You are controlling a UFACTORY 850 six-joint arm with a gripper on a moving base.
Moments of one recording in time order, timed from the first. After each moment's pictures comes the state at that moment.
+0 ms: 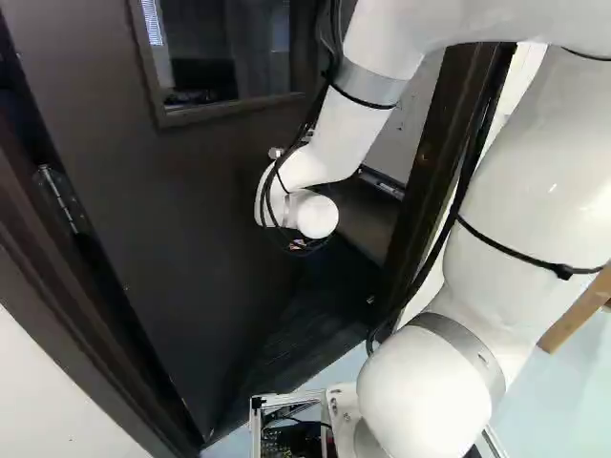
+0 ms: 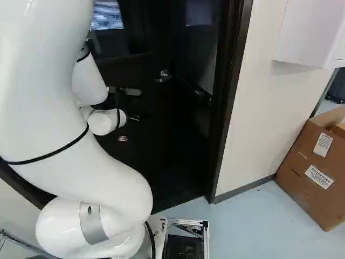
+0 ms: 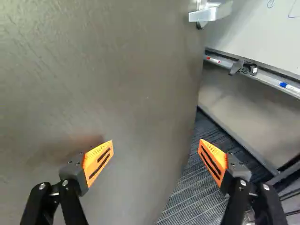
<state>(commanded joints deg) 26.0 -1.7 -24.6 24.1 47.1 0.0</state>
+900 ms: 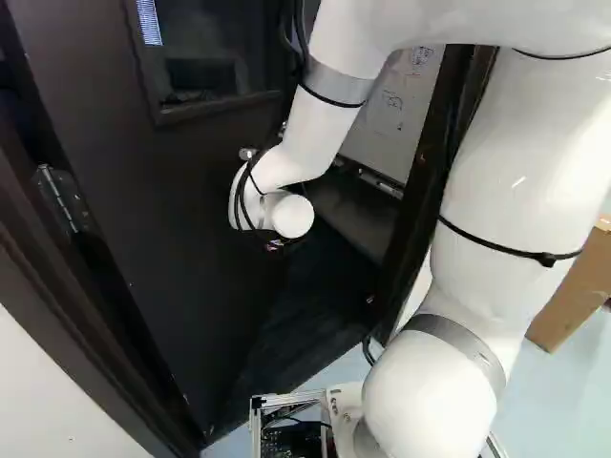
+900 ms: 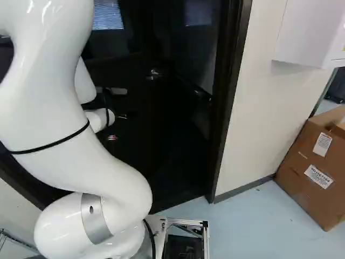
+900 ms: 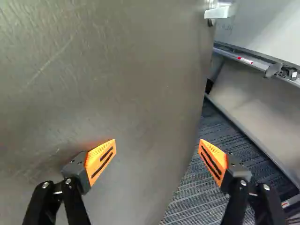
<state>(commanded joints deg) 33.3 -6.1 -29.2 24.1 47.1 0.0</state>
